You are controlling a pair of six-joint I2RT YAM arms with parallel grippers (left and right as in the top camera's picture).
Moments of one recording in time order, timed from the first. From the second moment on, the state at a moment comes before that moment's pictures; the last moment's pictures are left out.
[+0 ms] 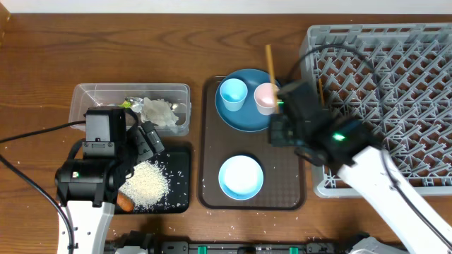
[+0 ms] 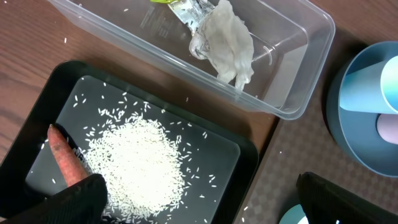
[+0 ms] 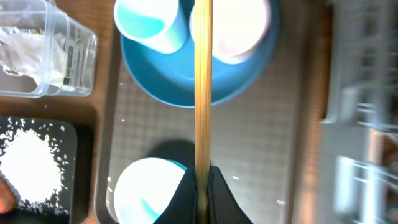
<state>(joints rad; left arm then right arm) -0.03 0.99 1.03 -1.08 -0.05 -0.51 0.59 1.33 1.25 -0.94 0.05 0.54</state>
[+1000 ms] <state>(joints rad) -0.03 0.99 1.03 -1.08 -0.05 -0.51 0.30 1.32 1.11 -1.05 0.20 0.25</state>
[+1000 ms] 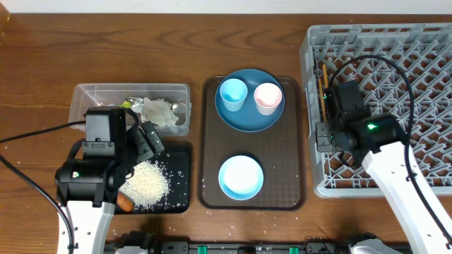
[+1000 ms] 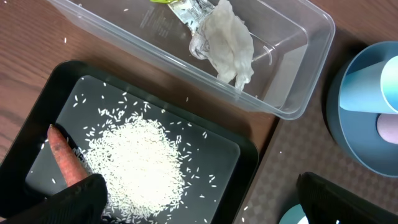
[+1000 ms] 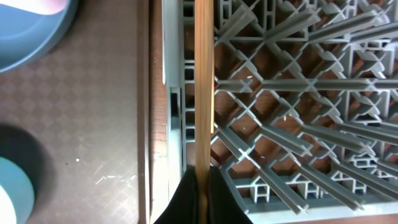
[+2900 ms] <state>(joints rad) -0.03 0.99 1.03 -1.08 -0.05 -0.51 0.76 1.38 1.04 -0.64 -0.16 0.68</state>
